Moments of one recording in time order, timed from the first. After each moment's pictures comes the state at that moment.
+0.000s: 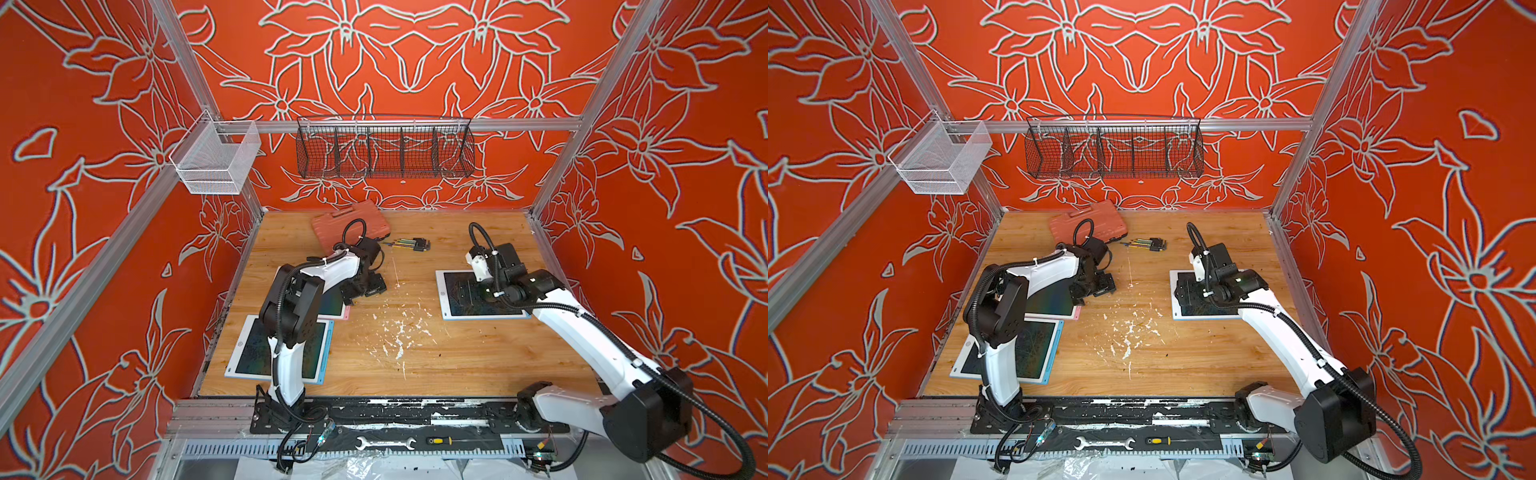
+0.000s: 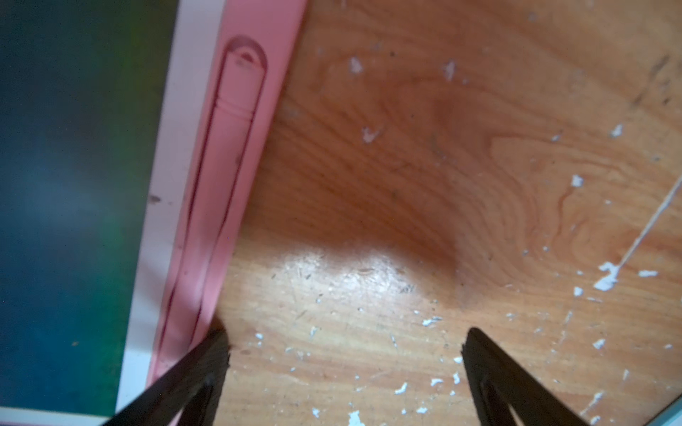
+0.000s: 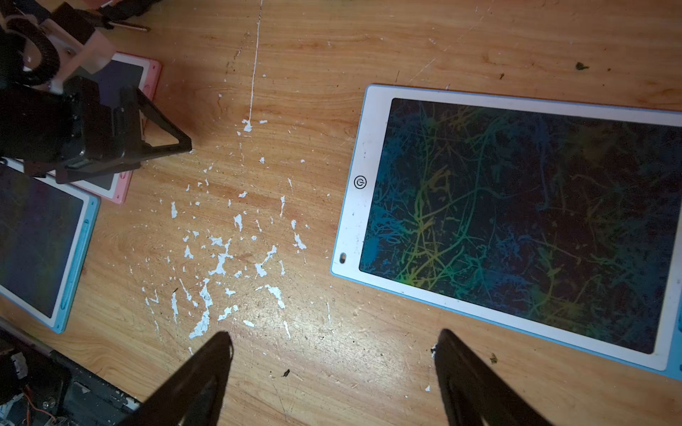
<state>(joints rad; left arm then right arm) -0.39 1.98 1.39 -0.84 0.05 -0.82 0.37 1.21 1.03 -0.81 -0.13 0.27</state>
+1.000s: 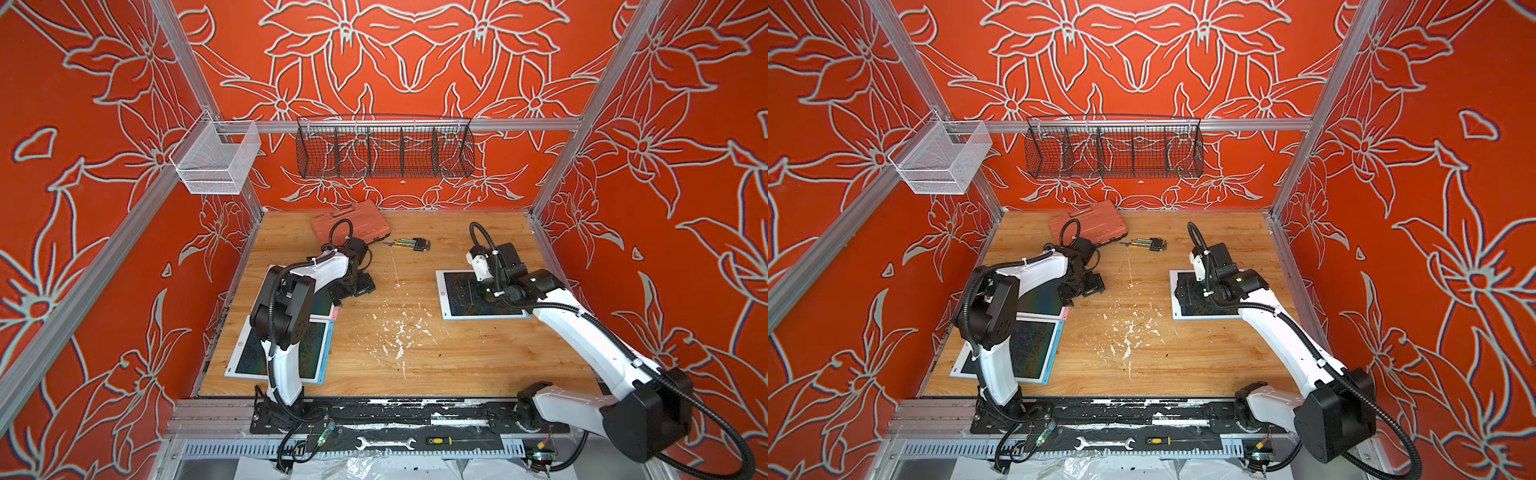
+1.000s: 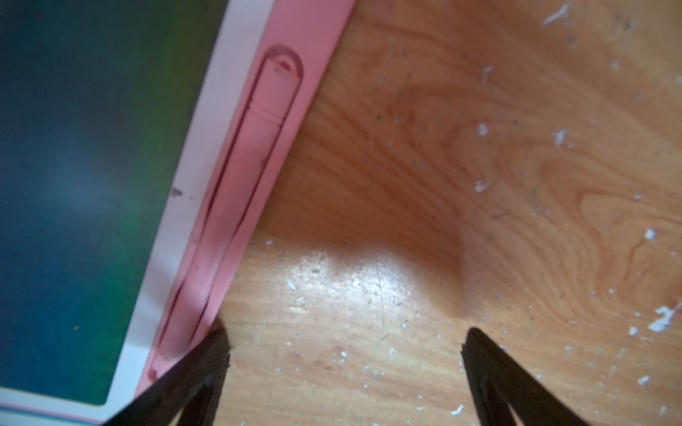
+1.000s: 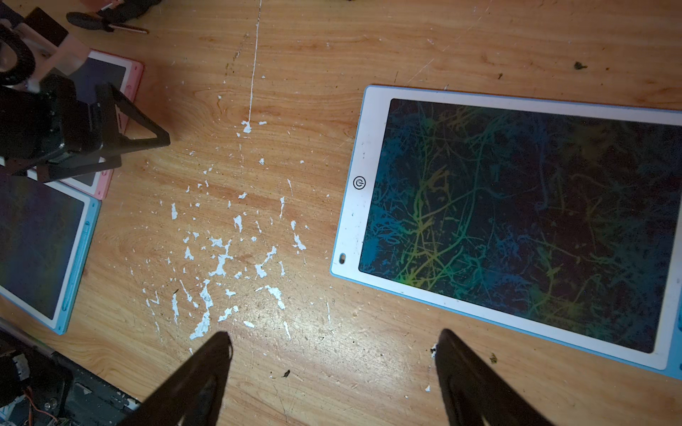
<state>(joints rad) -0.31 1.94 1.32 -0.82 0.03 -0.80 0.37 1.21 1.03 -0.81 -0.13 0.27</state>
